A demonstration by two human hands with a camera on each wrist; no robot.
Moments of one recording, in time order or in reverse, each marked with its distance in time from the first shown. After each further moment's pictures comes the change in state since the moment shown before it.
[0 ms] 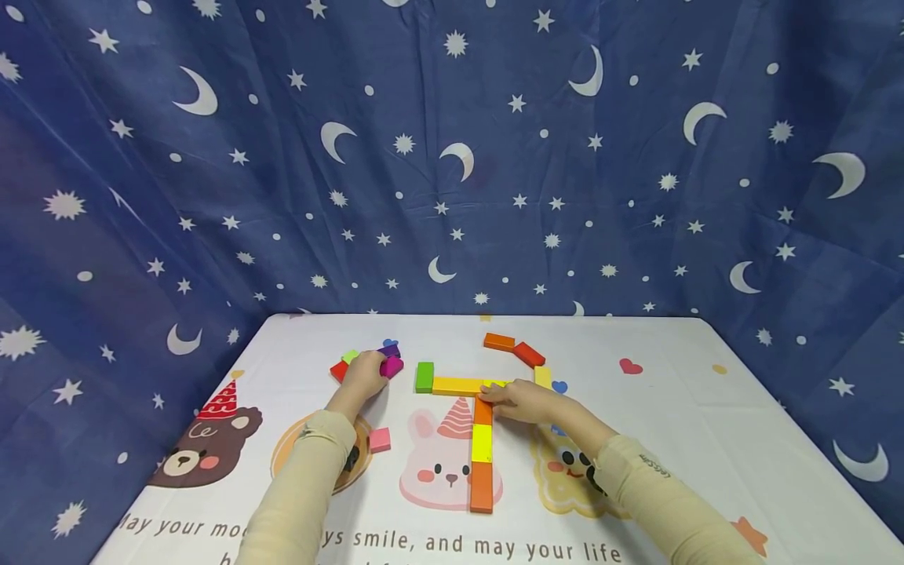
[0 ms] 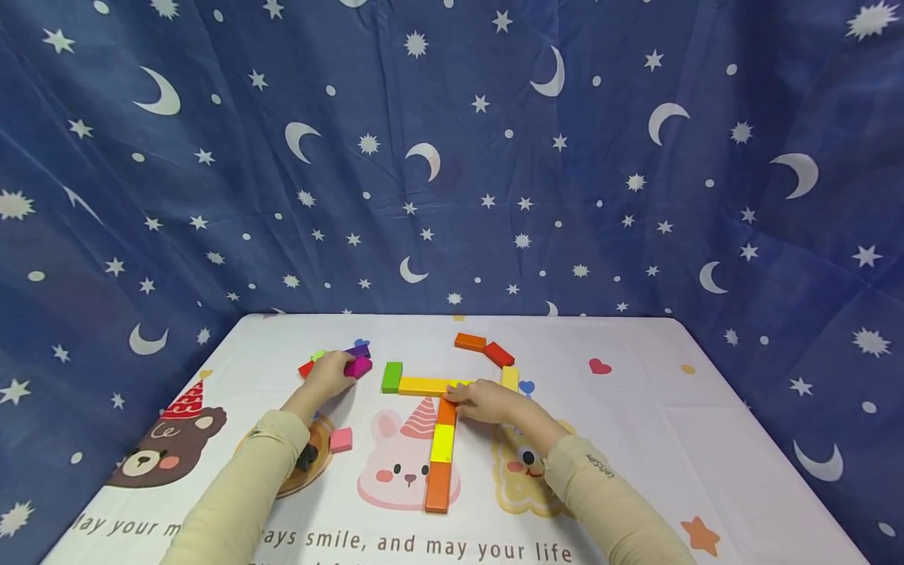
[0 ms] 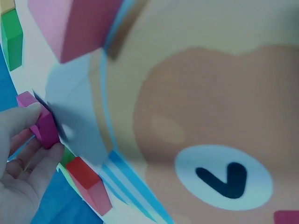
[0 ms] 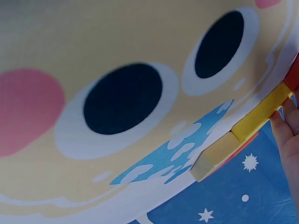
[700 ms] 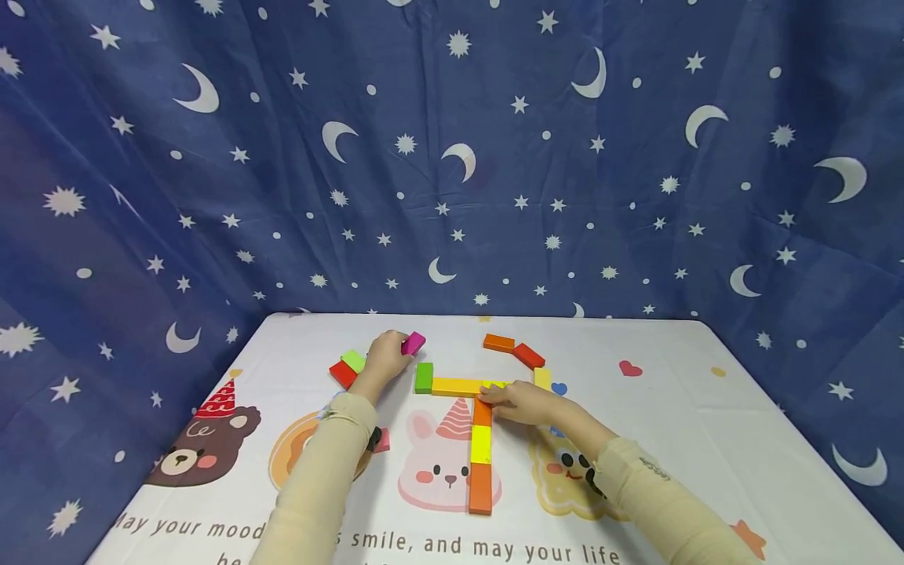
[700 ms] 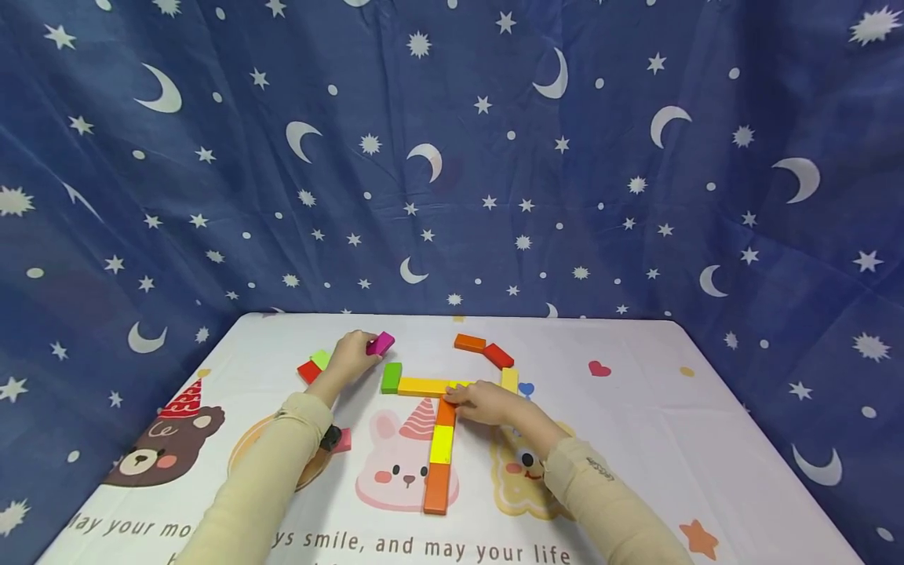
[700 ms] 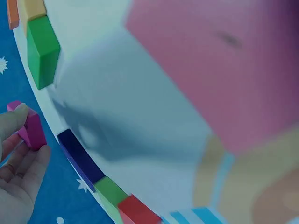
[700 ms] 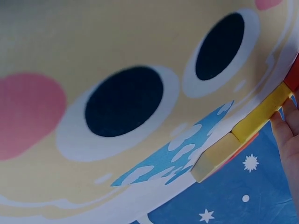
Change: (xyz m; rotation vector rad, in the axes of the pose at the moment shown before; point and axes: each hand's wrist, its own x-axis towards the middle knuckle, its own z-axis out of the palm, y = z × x) left_hand 0.032 0.028 0.004 -0.102 0.139 0.043; right_hand 0.002 0.001 0.001 -0.012 0.013 -0.047
